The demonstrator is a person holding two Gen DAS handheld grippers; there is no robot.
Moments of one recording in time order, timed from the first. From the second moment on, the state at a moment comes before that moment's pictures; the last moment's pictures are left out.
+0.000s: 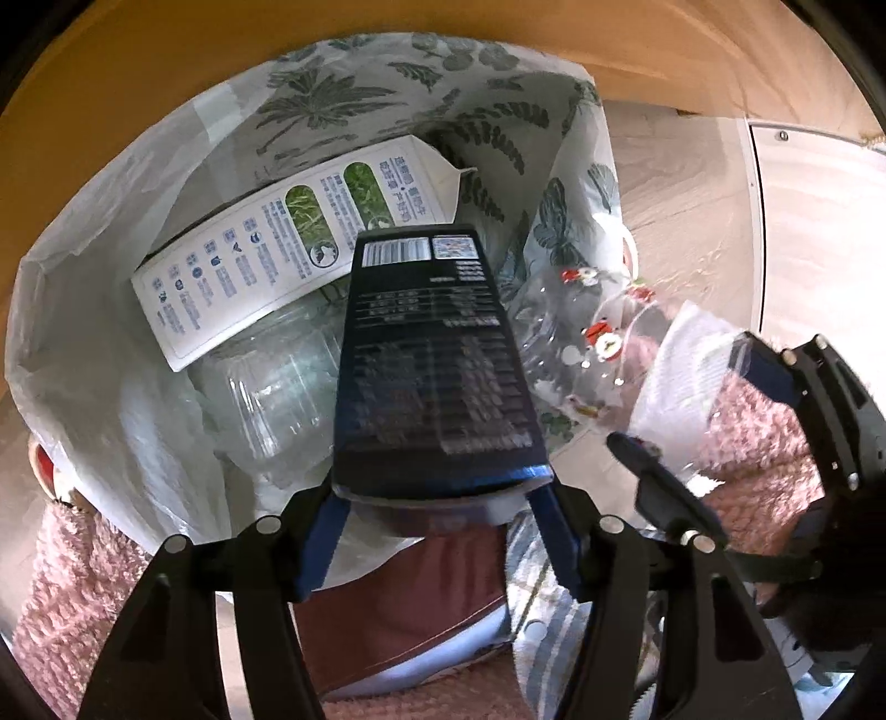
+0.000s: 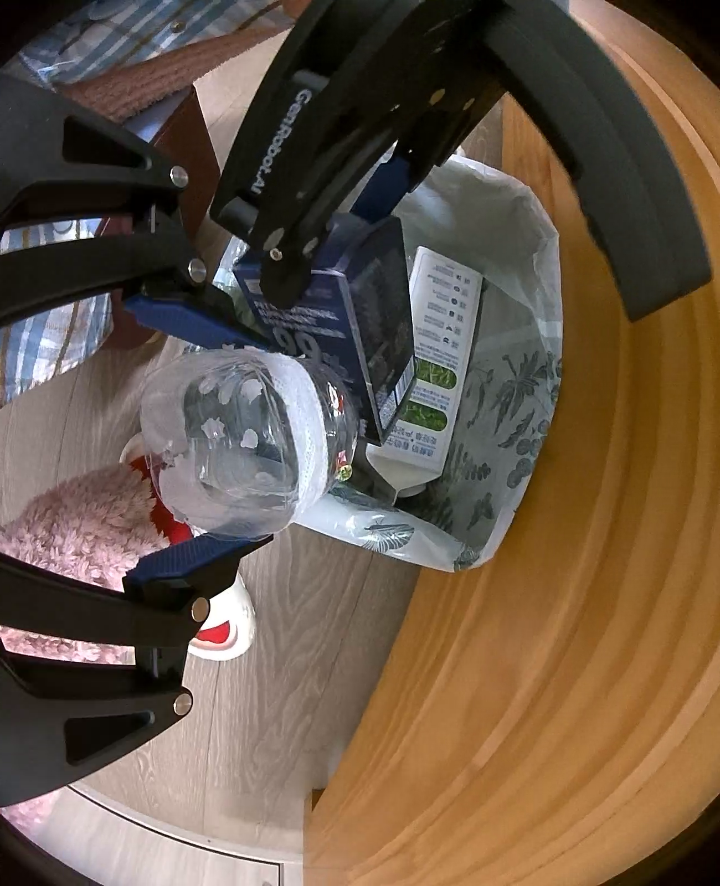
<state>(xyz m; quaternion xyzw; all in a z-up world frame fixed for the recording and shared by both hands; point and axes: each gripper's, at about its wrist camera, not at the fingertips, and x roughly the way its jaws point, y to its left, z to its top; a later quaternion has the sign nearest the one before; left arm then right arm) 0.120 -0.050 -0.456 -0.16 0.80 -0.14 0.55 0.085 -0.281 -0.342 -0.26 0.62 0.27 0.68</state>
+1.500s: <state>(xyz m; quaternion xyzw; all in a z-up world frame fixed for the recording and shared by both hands) 0.137 -0.040 -0.403 -0.23 0.70 -0.09 0.67 0.107 -0.298 -0.332 -0.21 0.62 0.26 0.71</state>
